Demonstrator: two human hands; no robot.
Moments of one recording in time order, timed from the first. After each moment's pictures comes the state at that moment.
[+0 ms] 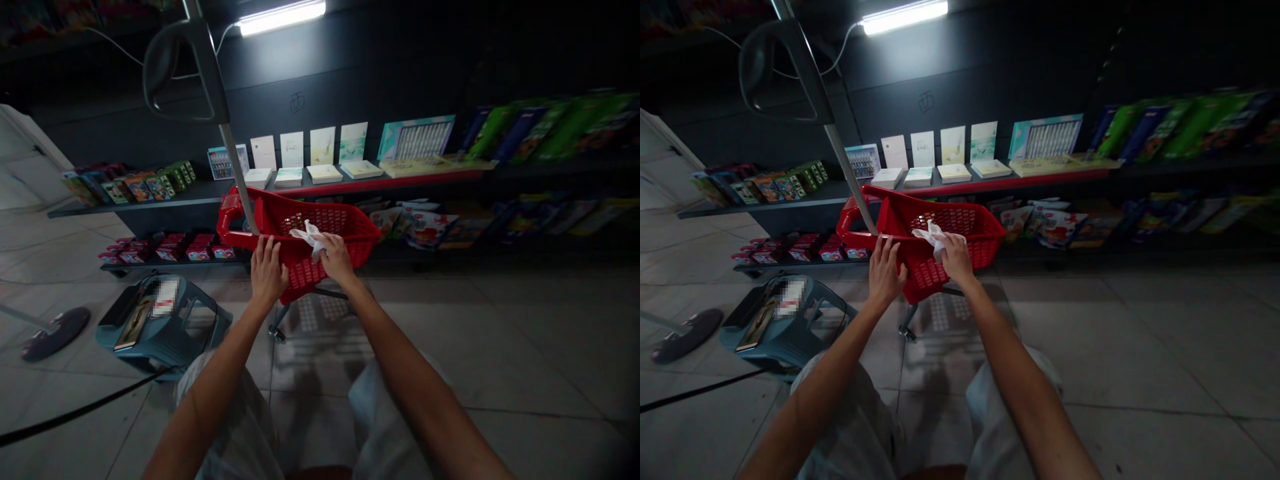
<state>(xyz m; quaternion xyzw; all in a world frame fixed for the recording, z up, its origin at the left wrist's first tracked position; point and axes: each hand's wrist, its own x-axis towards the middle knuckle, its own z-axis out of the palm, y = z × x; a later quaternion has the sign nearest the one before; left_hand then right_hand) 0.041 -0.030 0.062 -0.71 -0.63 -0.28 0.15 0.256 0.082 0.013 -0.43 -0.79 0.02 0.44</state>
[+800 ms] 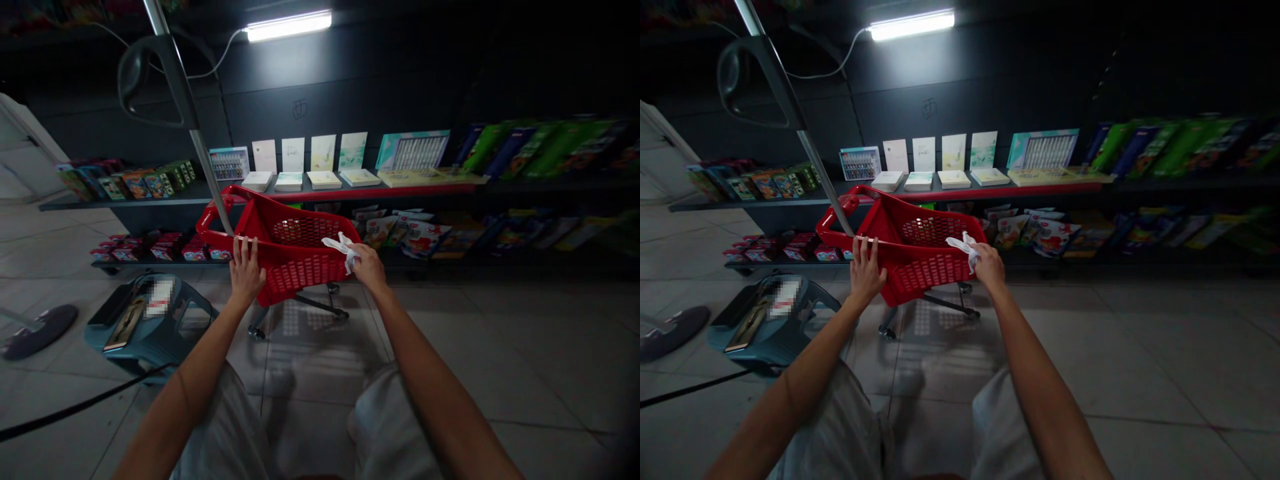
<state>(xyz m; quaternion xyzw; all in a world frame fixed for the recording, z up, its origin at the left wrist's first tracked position) -0.010 -0.019 0.061 -0.67 -0.69 -0.22 0.17 0.344 0.092 -0.006 -0.55 -0.74 0.03 0.39</state>
